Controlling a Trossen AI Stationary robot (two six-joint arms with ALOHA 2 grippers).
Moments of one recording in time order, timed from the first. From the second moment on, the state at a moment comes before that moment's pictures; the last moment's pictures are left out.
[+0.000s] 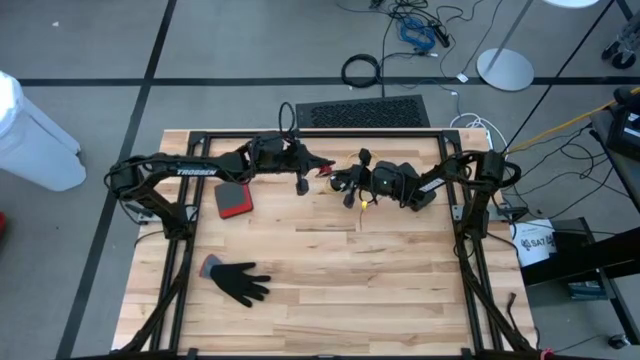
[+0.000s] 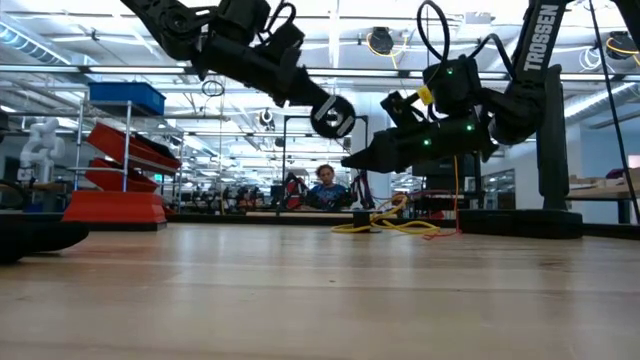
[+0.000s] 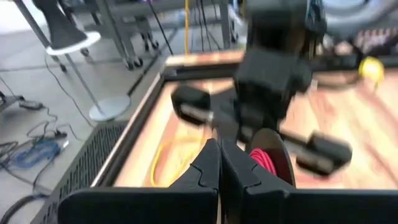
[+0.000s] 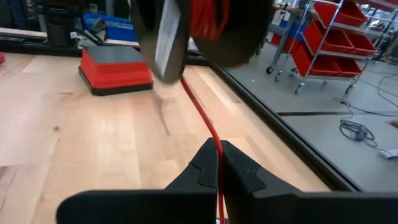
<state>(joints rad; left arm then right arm) 0.37 1.54 0.92 0.34 0.19 0.24 -0.34 1.83 0.57 1.12 0.05 -0.17</state>
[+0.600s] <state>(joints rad) 0.41 1.54 0.92 0.10 0.09 0.54 -0.34 1.80 0.57 1.05 -0.01 -0.10</state>
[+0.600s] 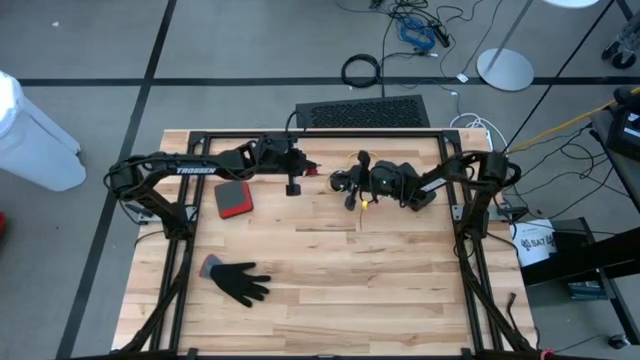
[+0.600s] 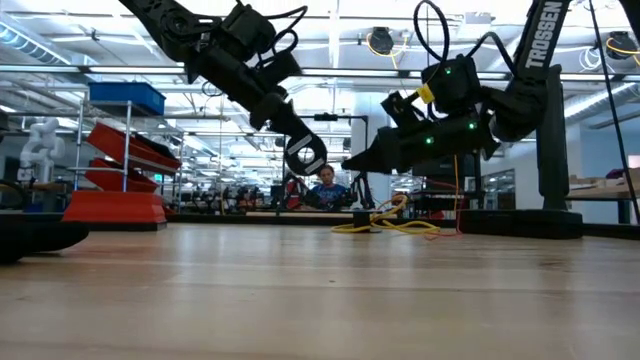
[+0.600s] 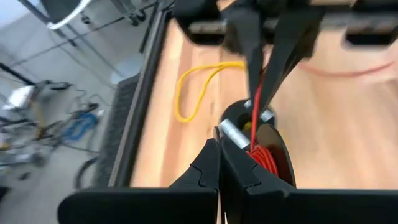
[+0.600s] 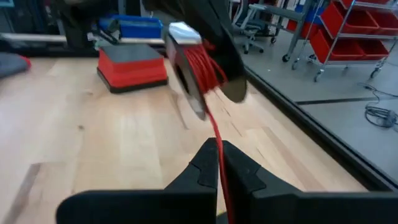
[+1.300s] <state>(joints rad) 0.35 1.58 0.92 0.34 -0.20 0.75 -0.29 1.60 0.63 0.99 -0.02 0.01</state>
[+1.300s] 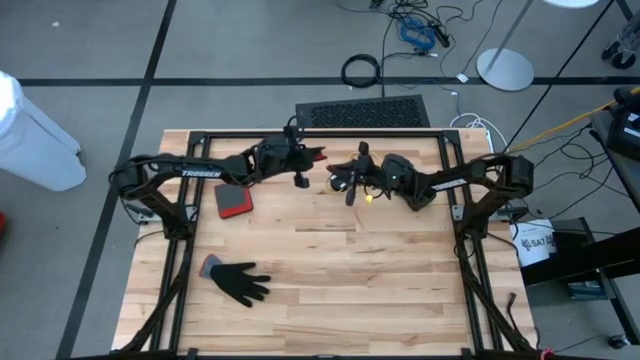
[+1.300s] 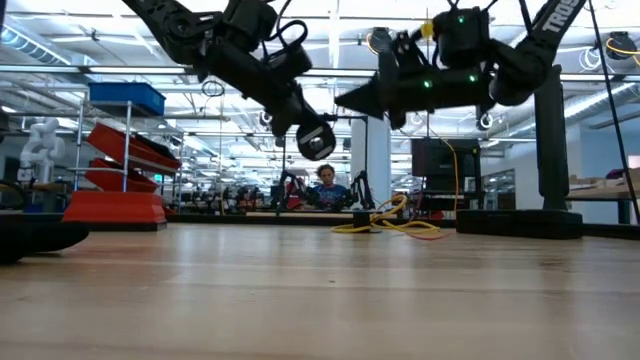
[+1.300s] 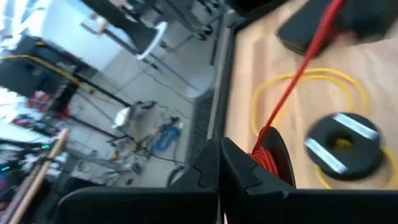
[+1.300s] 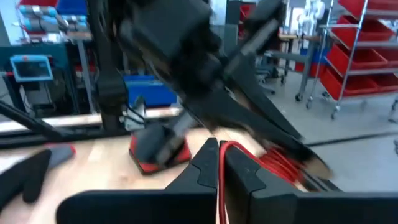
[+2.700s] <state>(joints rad) 0.32 1.66 0.92 0.75 -0.38 0.72 -0.21 1.74 0.69 0.90 0.29 -0.10</state>
